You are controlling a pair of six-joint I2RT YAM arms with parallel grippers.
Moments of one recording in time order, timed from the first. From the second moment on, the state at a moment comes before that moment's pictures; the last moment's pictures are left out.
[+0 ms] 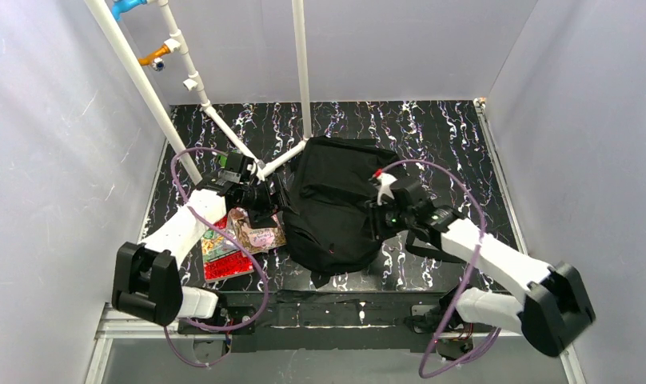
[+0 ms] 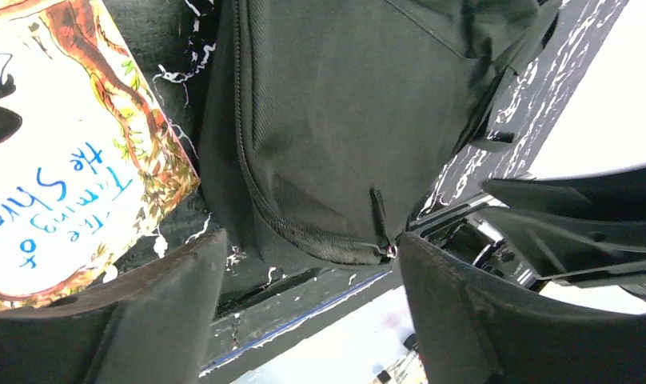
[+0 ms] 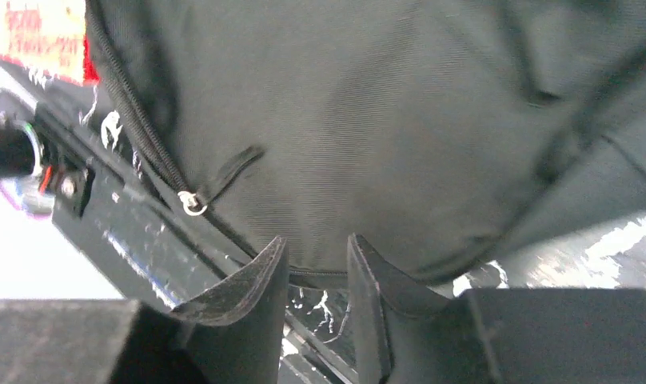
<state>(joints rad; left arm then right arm) -0.30 1.36 0.93 -0.65 0.46 -0.67 0.65 1.05 0.68 -0.38 -0.23 0.40</state>
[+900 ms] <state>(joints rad) -0.59 1.23 0.66 -0.47 0.41 -1.16 1.29 1.31 0.49 0.15 0.13 0.31</state>
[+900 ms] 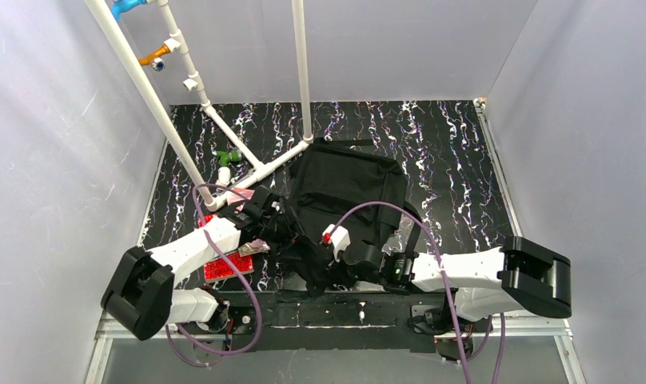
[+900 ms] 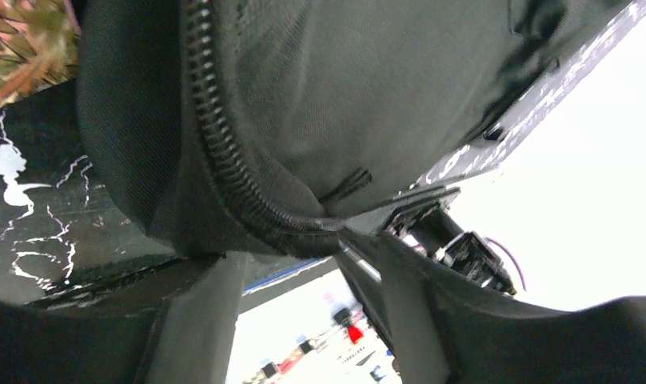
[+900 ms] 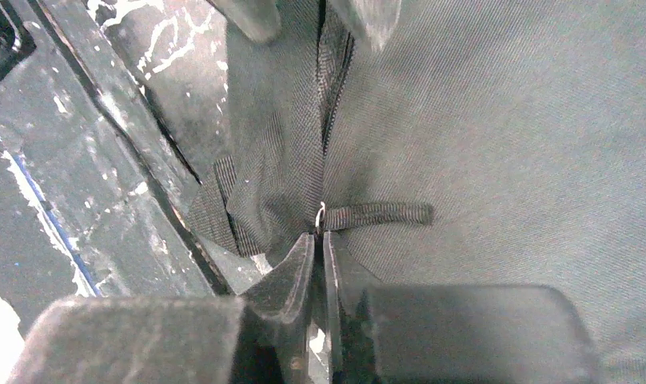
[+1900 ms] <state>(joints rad) -0.59 1.12 0.50 0.04 0.40 -0.86 0.66 1.27 0.57 -0.05 -0.57 0.95</state>
